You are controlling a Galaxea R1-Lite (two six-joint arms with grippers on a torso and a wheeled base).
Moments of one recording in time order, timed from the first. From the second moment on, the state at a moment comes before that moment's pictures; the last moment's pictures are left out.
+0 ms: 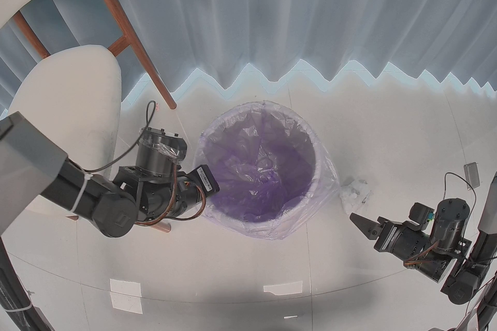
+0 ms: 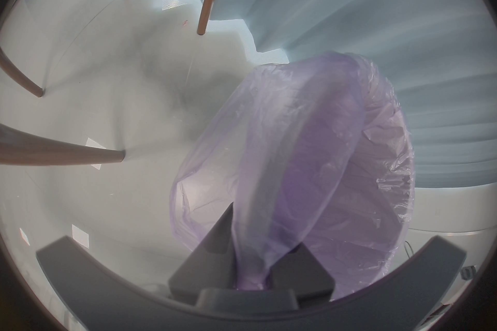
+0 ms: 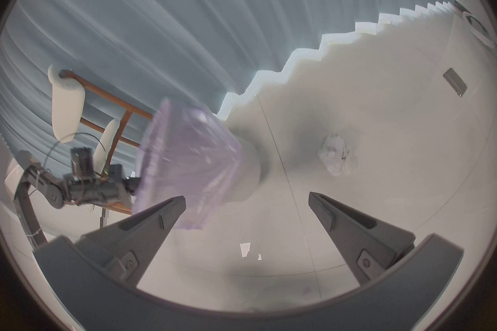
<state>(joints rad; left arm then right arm) -0.50 1.98 -0.93 -0.50 0.00 -0.83 0.46 1.91 -0.03 -1.55 -0.04 0.56</state>
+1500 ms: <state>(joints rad) -0.61 1.68 -0.65 -0.45 -0.02 -0.76 0.34 2.07 -0.32 -1.55 0.05 0.57</state>
